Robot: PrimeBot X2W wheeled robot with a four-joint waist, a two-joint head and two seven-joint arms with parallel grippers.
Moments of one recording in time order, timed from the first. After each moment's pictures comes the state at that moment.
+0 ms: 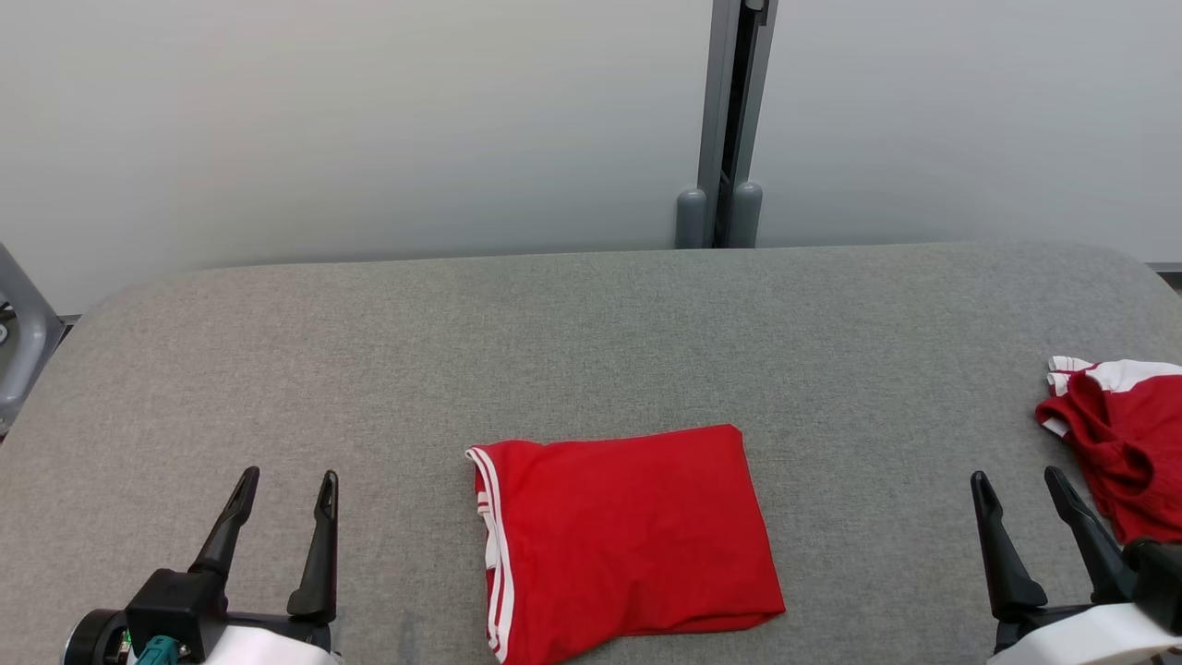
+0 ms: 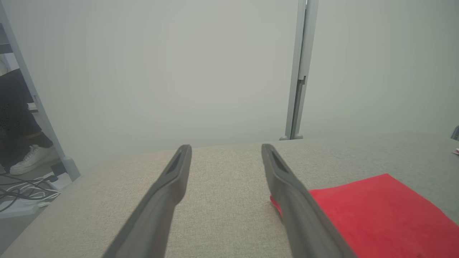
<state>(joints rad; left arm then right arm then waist) 0.06 0.29 -0.23 0.06 -0.36 0.12 -0.24 0.10 -0.14 0.00 0.01 0.27 0.13 -0.08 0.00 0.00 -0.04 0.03</state>
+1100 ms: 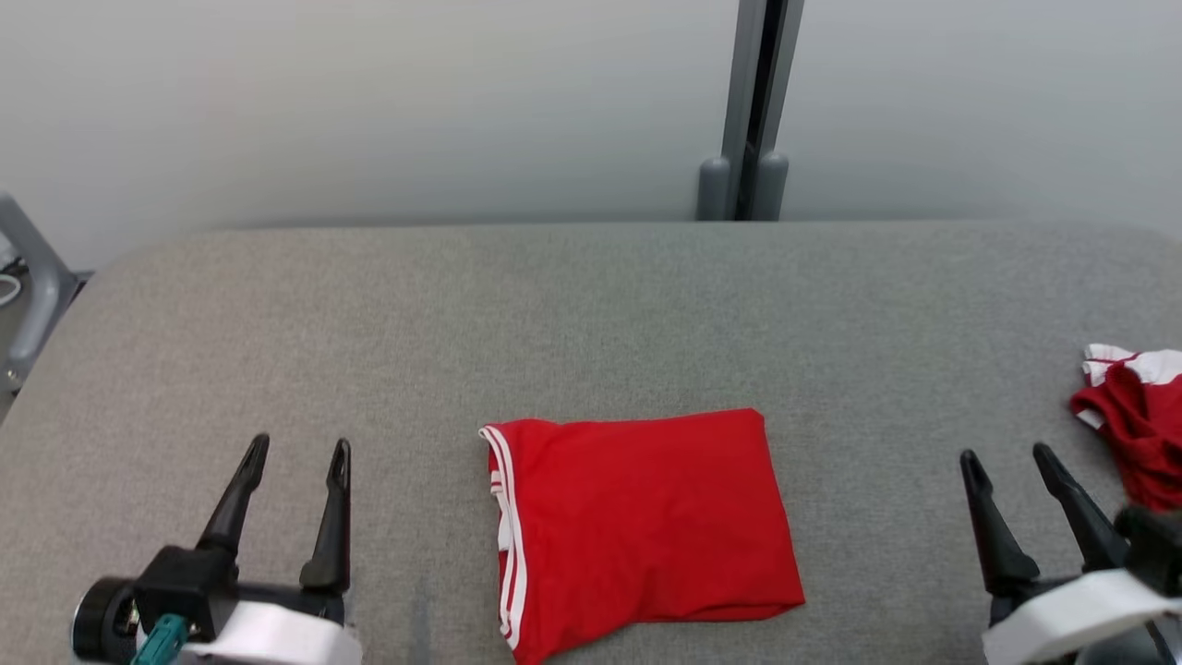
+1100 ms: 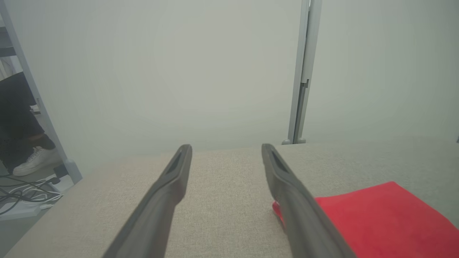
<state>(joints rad) 0.03 0.30 -0.25 0.02 -0.36 0.15 -0.23 0.07 -0.17 0.02 0.01 0.31 0.13 -0.04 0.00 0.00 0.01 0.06</state>
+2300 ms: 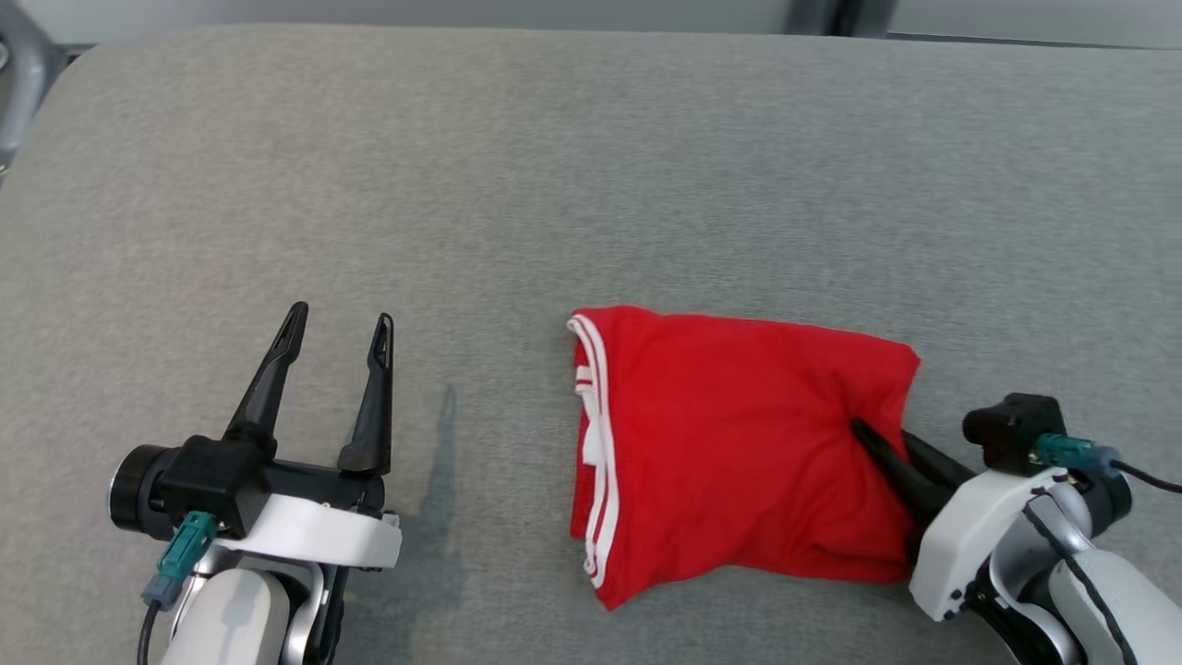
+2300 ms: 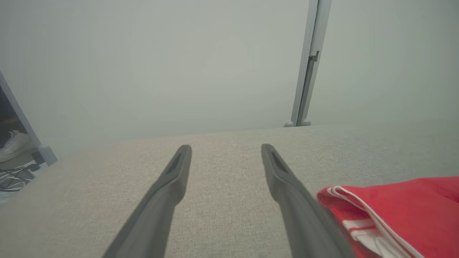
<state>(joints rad) -0.19 0.17 -0.21 0.08 -0.26 0.04 -0.26 -0.28 -0.39 0.47 0.22 0.54 0.13 0.12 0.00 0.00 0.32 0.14</state>
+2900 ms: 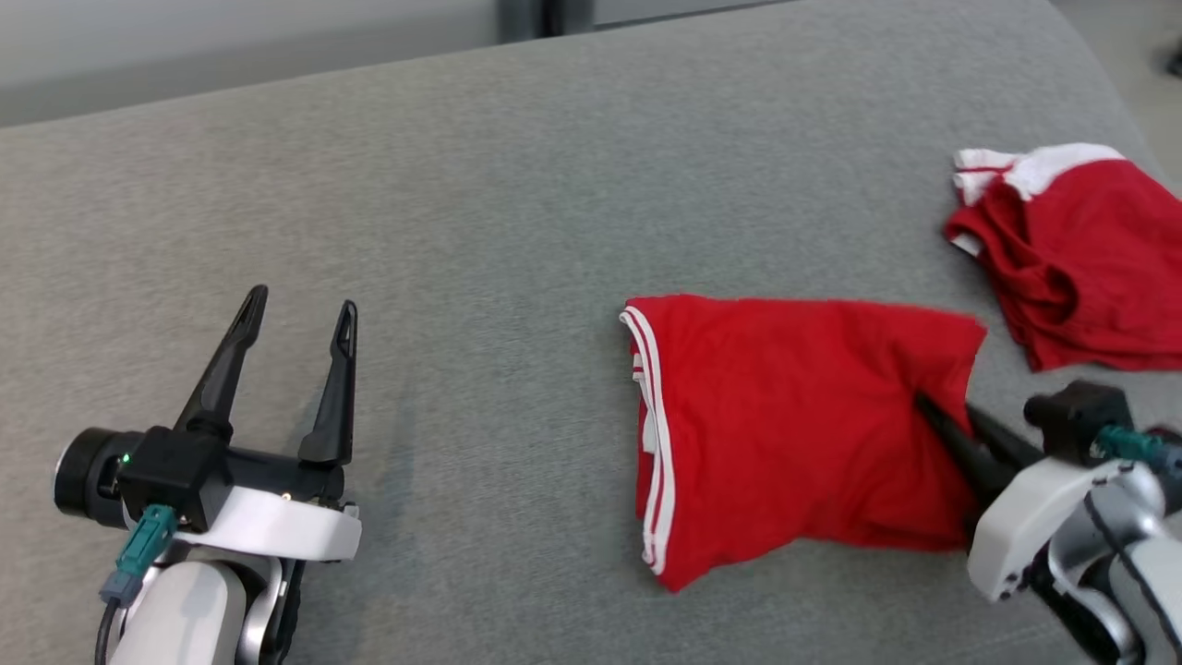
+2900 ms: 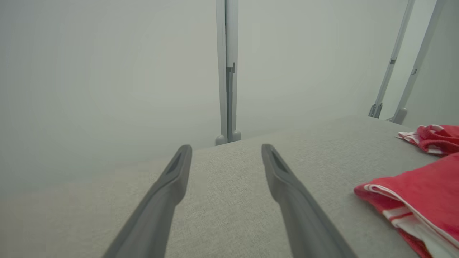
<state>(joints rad) -0.18 0.24 -0.18 0.04 -0.23 0.03 -0.24 -0.24 -0.45 0.39 0.17 0.45 0.13 0.10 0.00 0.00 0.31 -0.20</state>
